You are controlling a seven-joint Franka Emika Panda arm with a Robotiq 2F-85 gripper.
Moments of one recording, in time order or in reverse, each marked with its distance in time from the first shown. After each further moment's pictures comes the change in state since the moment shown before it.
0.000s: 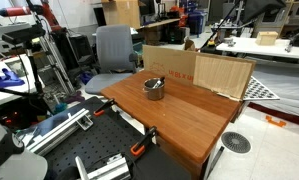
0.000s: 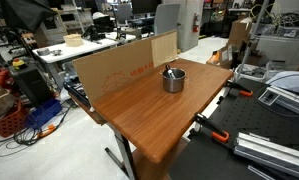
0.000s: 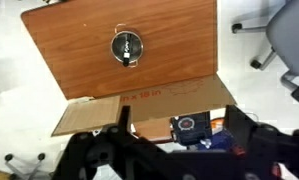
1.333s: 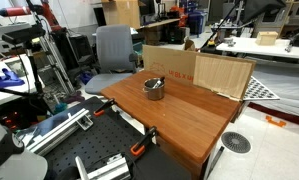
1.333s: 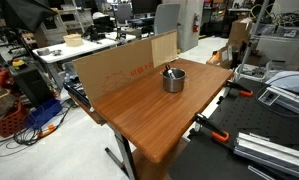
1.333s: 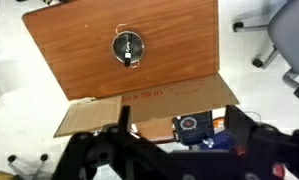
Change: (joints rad) arm 0.000 0.000 -0.003 -0.002 -0.004 0.000 0.012
